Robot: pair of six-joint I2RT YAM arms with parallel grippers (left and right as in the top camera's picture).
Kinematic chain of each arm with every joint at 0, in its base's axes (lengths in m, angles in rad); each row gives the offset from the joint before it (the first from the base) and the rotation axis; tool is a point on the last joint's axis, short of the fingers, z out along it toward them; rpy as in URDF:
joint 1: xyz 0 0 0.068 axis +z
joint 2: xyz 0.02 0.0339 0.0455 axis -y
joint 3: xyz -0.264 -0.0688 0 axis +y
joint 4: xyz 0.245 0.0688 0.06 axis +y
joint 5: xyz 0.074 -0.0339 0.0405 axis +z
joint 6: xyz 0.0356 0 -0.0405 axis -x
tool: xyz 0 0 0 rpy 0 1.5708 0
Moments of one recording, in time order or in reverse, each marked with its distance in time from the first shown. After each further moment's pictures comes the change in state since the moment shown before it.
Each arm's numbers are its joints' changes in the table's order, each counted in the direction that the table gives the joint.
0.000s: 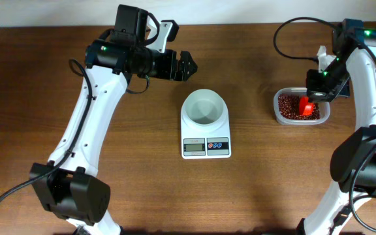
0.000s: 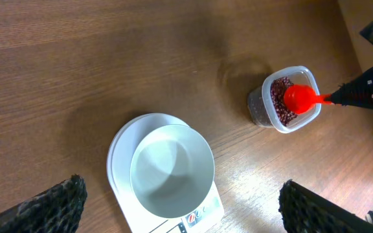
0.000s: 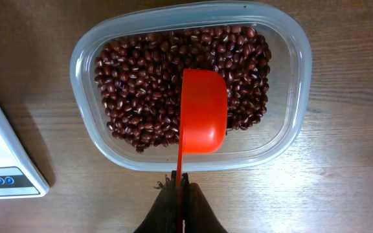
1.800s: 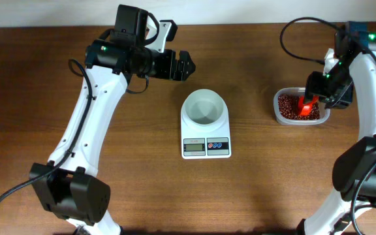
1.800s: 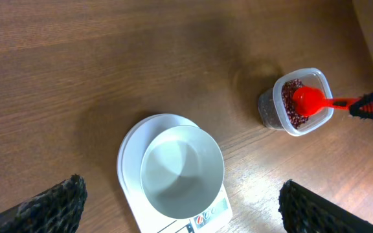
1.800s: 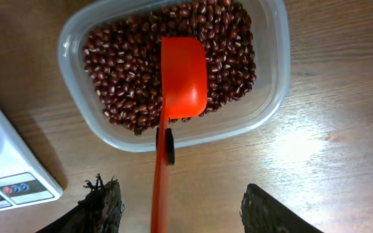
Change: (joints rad) left arm 0.000 0.000 0.000 0.000 0.040 0.000; right arm 0.003 0.080 0.073 0.002 -0.024 -0.150
